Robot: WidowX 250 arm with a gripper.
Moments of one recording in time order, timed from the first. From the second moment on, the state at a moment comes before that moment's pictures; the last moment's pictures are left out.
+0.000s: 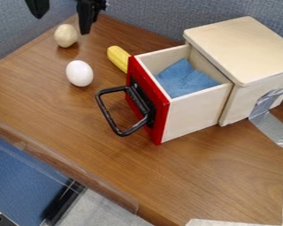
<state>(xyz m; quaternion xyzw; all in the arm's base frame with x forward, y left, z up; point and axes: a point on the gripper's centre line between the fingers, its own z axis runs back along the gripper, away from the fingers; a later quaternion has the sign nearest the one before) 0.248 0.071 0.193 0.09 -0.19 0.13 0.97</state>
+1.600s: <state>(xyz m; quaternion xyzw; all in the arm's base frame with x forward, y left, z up) 0.198 0.104 0.082 0.06 -0.16 -0.14 0.98</state>
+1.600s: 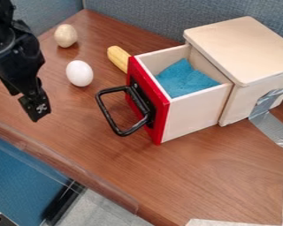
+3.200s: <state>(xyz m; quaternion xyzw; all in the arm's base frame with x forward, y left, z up) 0.248 0.079 0.010 0.07 -0.13 -0.14 0.98</state>
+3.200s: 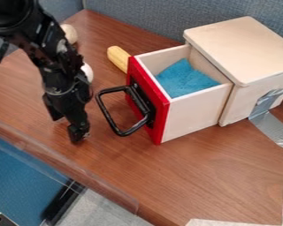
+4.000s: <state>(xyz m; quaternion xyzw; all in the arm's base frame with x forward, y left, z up) 0.302 0.064 0.008 0.05 -0.12 -0.09 0.99</state>
